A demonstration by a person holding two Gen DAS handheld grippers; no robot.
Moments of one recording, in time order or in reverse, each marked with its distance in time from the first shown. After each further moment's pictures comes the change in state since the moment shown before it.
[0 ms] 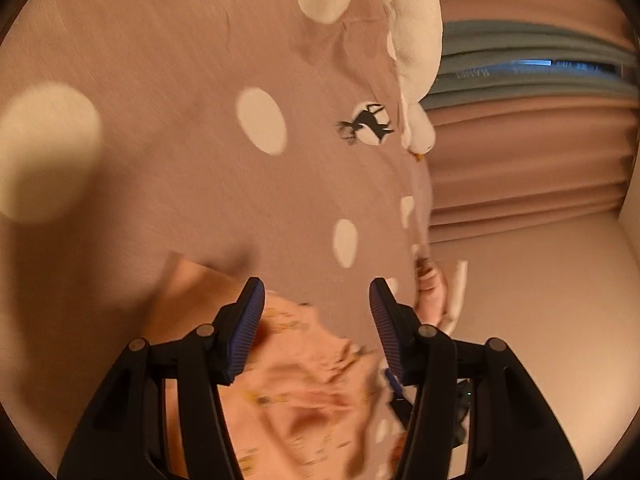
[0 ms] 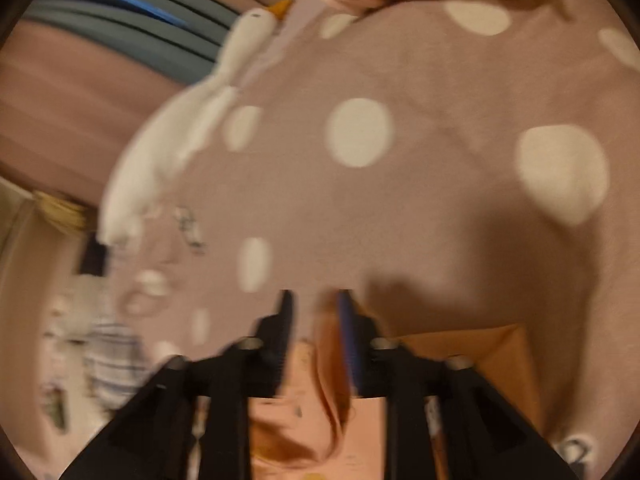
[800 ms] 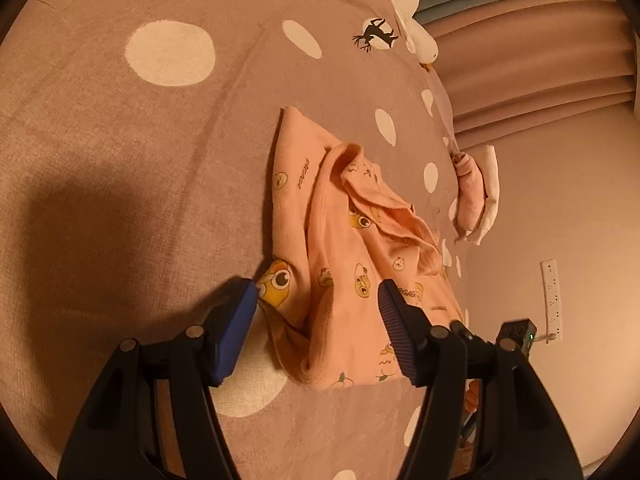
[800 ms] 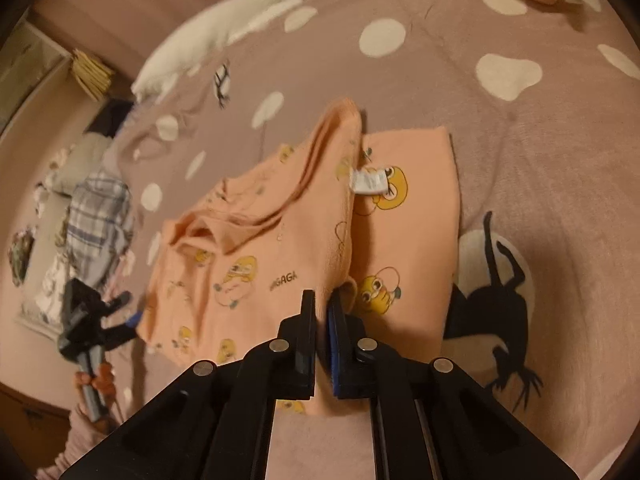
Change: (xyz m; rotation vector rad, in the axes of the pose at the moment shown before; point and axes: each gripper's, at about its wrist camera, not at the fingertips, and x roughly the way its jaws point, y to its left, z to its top) left arm -0.066 0.035 -0.079 0.232 0.210 0.114; right arm -0.069 -0.029 -0.099 -0.334 0.162 0.053
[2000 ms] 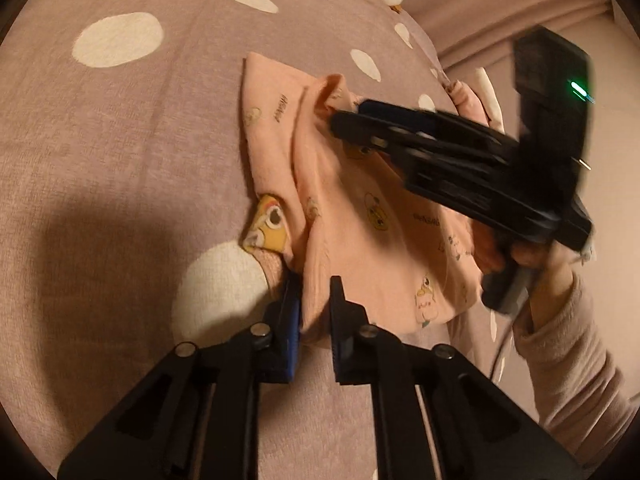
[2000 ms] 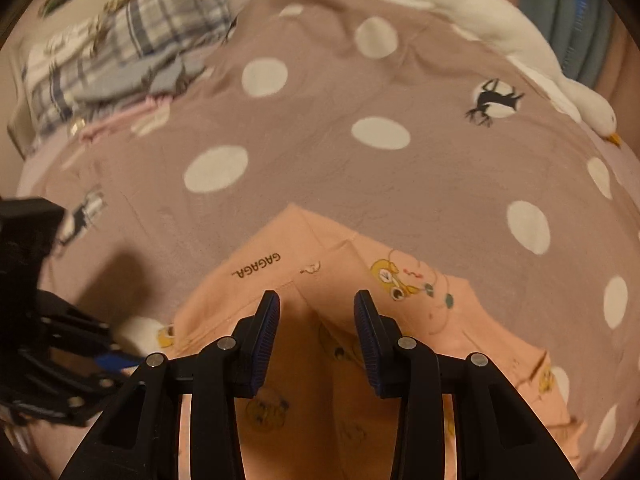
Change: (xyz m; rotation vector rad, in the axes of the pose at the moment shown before) left arm 0.027 -0.005 -0.027 0.257 0.127 0.071; right arm 0.206 0.262 0.005 -0.925 0.177 -0.218
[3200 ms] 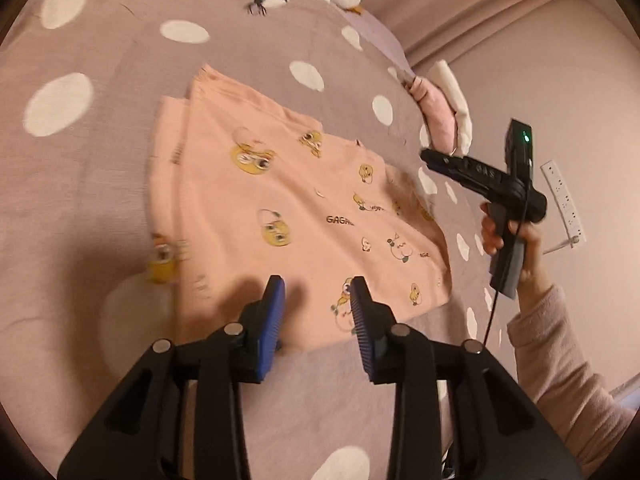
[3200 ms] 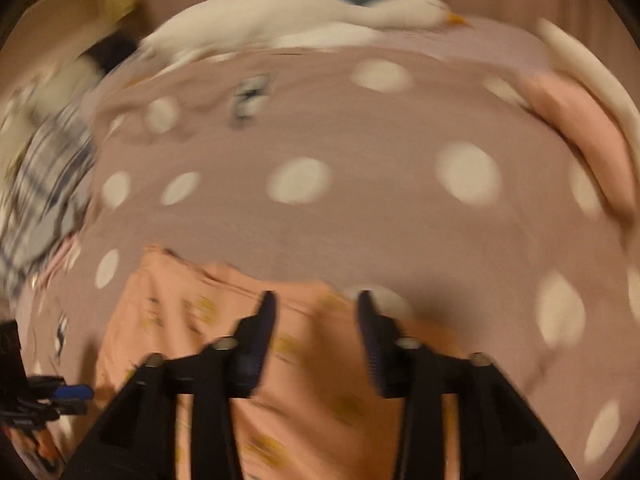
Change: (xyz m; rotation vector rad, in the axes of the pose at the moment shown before) left arm -0.003 -0.057 0.006 0.080 -0.029 -0.037; right arm -0.112 -0.193 -0.118 0.638 -0.057 -0.099
